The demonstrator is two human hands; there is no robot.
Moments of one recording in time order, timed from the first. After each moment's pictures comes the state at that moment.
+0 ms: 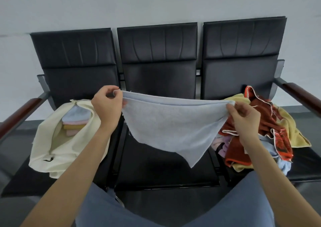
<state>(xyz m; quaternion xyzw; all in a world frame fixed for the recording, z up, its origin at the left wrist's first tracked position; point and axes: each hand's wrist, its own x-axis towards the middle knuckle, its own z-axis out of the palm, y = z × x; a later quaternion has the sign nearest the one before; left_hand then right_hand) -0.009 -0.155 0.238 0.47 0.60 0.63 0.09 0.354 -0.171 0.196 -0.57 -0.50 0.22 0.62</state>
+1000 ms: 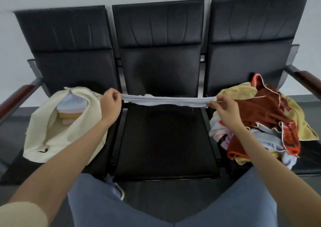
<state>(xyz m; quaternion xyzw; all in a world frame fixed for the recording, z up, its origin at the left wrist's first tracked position) -0.055 -0.076 0.144 0.57 0.69 0.45 0.06 0.345 -0.098 0.139 -0.54 -0.60 0.30 0.51</state>
